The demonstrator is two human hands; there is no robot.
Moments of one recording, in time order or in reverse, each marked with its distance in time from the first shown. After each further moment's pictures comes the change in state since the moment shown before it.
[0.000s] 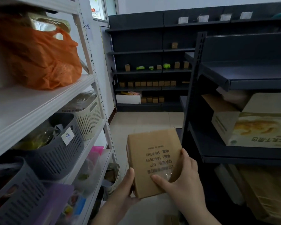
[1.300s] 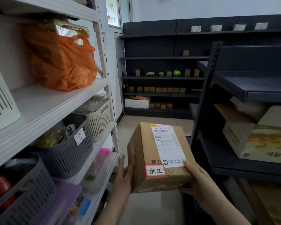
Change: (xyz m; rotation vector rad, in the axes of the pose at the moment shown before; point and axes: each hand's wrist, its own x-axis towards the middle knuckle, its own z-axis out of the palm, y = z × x) left_hand 0.019 0.018 -0.021 0.405 0.403 0.334; right_hand 0.049 0.027 -0.002 0.841 -0.404 0.281
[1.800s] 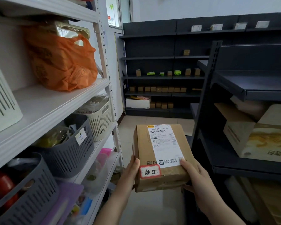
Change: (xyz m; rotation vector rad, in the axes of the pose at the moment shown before) left_hand -0.020 0.029 0.006 -0.120 -0.223 -0.075; right_hand -0.015 -0.007 0.019 -0.115 0.157 -0.069
